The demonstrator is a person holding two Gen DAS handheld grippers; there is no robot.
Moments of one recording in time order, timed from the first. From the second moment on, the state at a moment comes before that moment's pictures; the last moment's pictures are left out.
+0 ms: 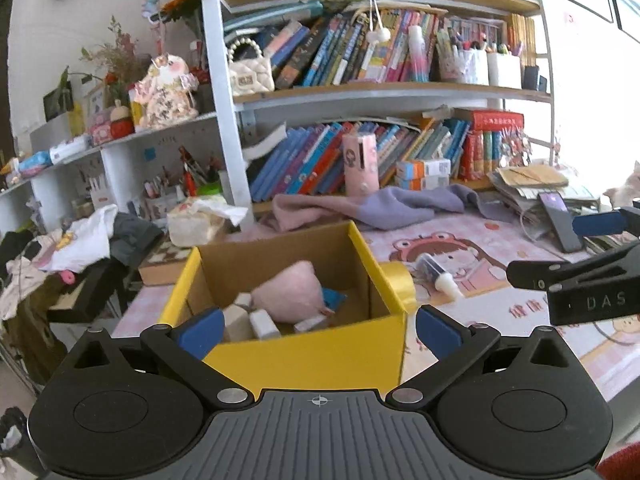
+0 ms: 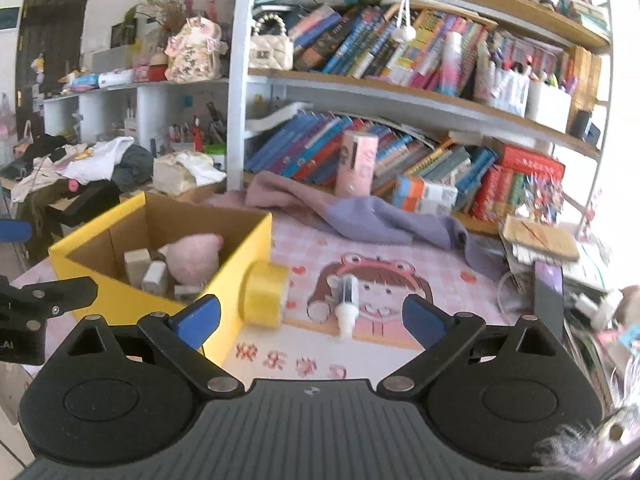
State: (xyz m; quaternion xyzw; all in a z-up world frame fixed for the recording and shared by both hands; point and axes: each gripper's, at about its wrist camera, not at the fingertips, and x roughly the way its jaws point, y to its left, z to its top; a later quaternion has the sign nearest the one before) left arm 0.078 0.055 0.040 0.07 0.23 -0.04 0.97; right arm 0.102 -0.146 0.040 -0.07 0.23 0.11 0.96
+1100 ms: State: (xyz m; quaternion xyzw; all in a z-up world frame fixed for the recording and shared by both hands) left arm 0.104 0.011 -0.021 0.05 0.38 -0.06 0.92; right arm 0.109 -0.170 -0.025 -0.09 0.37 0.12 0.92
